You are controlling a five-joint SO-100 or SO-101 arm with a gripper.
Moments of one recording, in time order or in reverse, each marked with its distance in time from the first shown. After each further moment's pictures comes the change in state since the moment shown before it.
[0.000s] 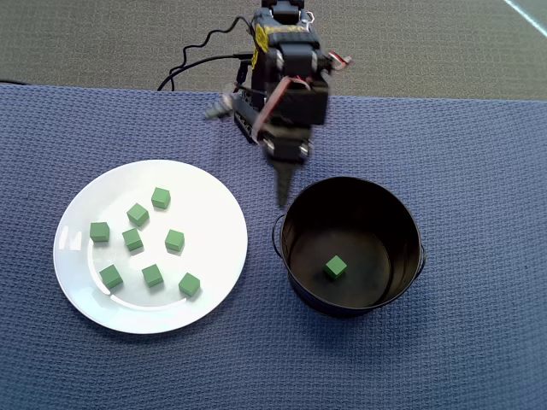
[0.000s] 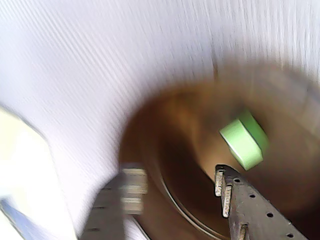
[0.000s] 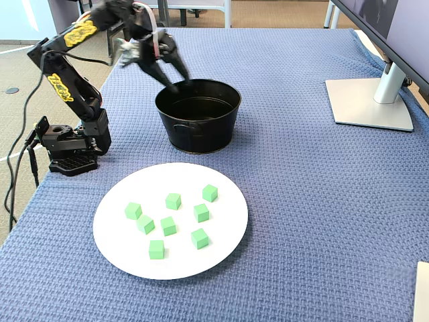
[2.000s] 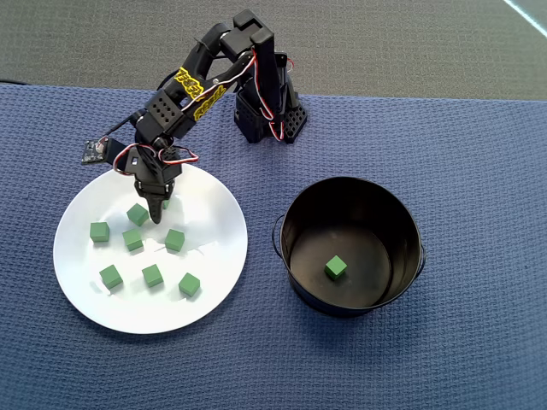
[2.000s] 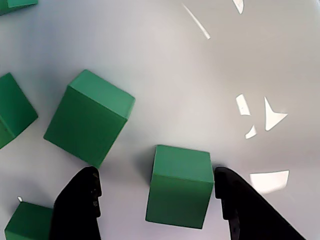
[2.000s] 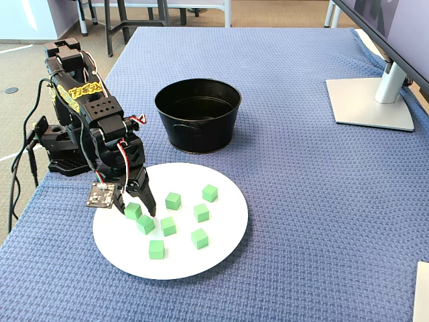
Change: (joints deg) arm 48.3 -36.3 21.2 -29.3 -51.0
